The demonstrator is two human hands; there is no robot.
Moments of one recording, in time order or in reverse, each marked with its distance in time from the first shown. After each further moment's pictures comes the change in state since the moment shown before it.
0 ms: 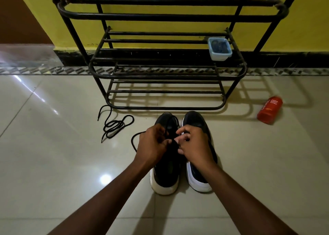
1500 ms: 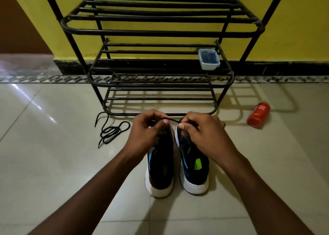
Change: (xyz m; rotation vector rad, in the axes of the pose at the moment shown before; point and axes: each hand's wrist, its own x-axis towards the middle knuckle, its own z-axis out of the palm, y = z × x) left_hand -0.001 0.052 -0.043 -0.566 -0.027 0.141; right_hand -0.019 -0.070 -0.078 -0.495 -0.006 -0.493
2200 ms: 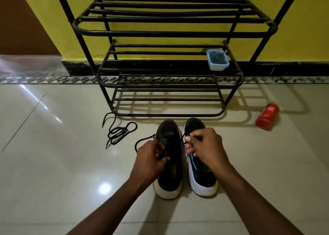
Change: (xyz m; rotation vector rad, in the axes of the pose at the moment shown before) left_hand -0.039 -0.065 -0.007 0.587 0.004 -0.116; right_hand -0.007 0.003 0.055 0.599 -0.007 0.605
